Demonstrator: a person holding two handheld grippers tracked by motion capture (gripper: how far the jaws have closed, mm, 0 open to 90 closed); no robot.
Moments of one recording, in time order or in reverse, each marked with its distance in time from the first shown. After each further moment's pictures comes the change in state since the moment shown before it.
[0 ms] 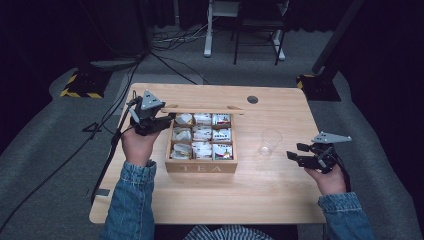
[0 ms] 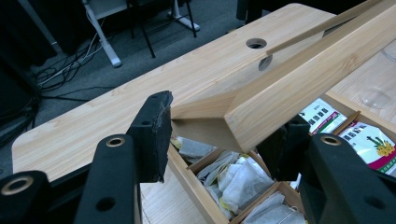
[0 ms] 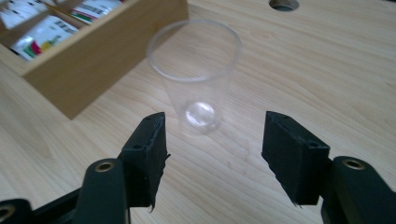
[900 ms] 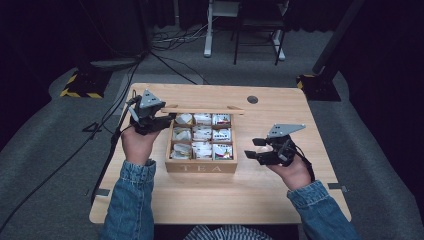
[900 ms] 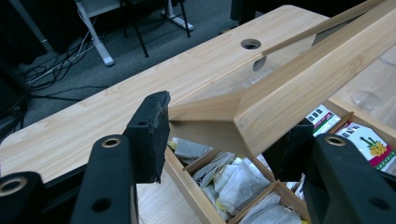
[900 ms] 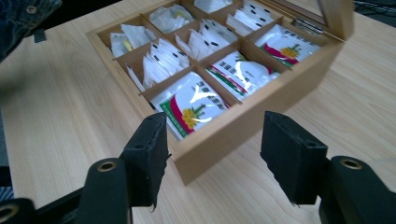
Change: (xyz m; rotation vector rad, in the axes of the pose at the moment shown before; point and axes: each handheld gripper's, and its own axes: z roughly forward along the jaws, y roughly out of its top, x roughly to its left) left arm 0.006 0.000 0.003 -0.001 -0.038 -0.013; right arm 0.096 0.071 0.047 -0.002 0.258 -0.191
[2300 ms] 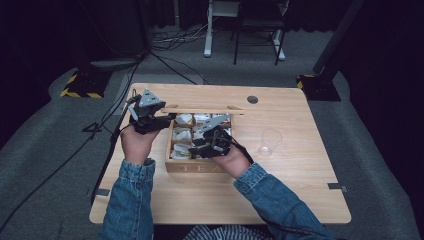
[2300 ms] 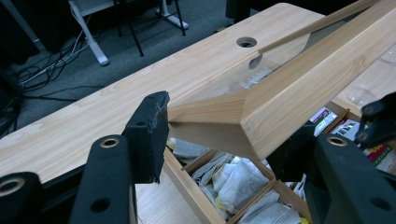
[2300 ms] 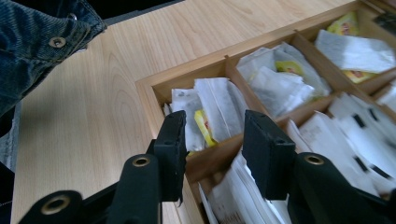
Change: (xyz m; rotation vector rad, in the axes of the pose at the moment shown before) left arm 0.002 0.000 0.000 0.009 -0.018 0.008; right arm 0.060 0.075 0.141 0.090 0.197 -0.130
